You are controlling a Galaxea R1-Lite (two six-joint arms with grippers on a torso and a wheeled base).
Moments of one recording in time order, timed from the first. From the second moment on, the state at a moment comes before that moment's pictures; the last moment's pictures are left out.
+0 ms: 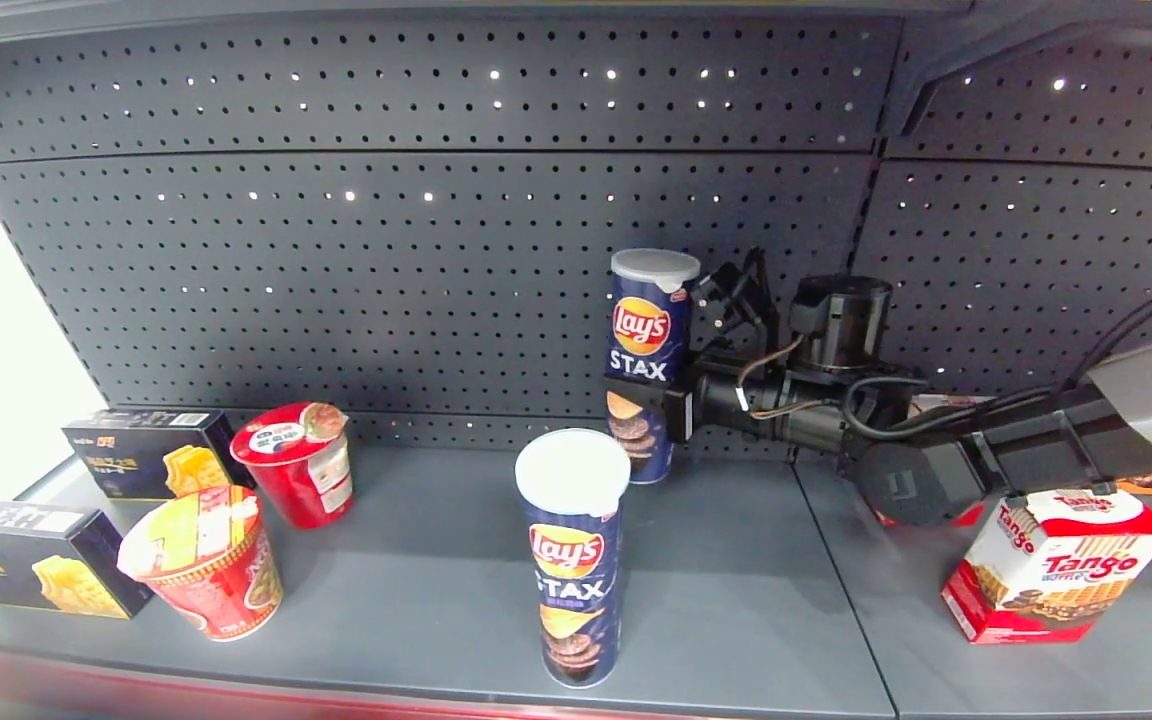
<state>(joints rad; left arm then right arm) -0.42 0.00 0.00 0.00 -0.05 0.04 0.54 2.06 -1.25 -0.76 0.45 -0.10</state>
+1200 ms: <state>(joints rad) -0.42 0.00 0.00 0.00 -0.05 0.04 0.54 2.15 -1.25 -0.78 0.44 -0.13</state>
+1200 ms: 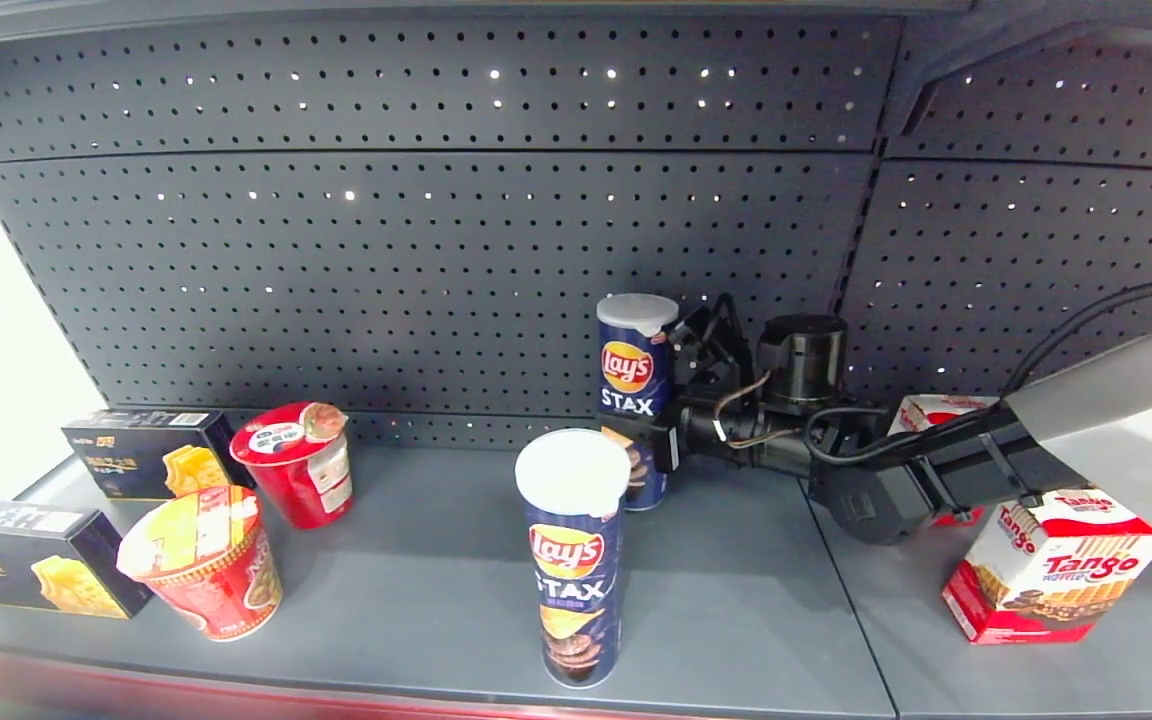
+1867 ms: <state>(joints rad) -0.42 0.00 0.00 0.00 -0.05 0.04 0.55 2.18 -1.25 -0.78 0.44 -0.13</state>
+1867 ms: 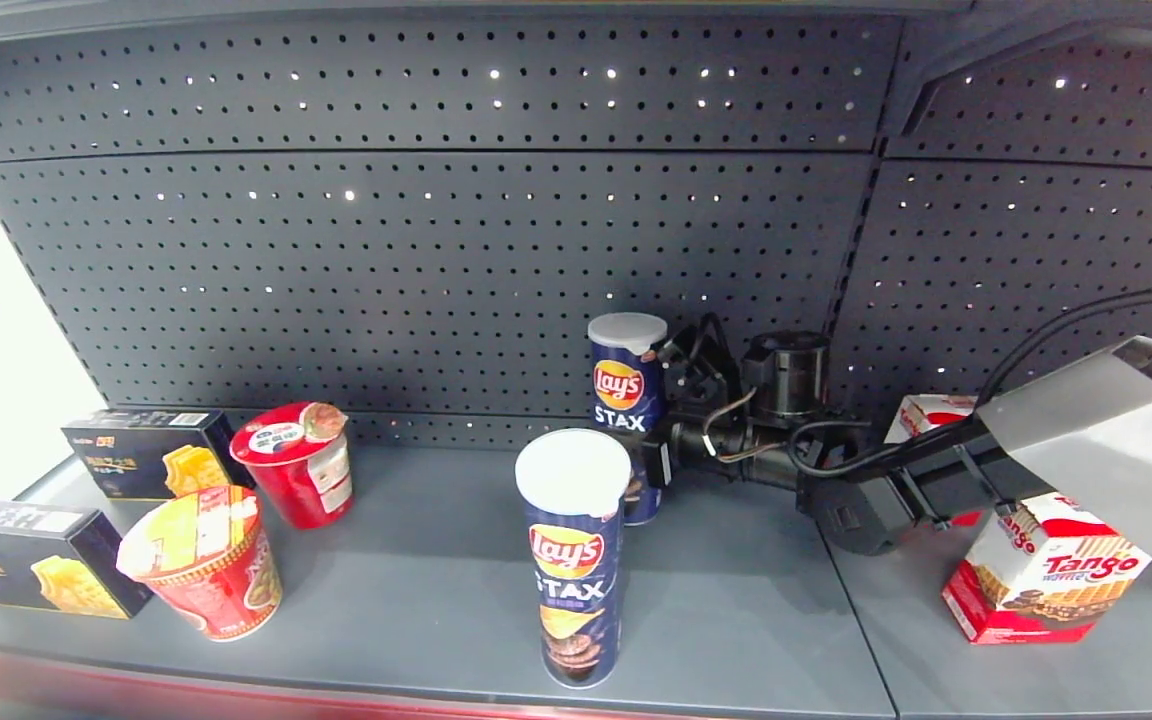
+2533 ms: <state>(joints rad) -0.42 0.00 0.00 0.00 -0.05 0.04 0.55 2.19 -1.22 -0.78 0.44 -0.14</state>
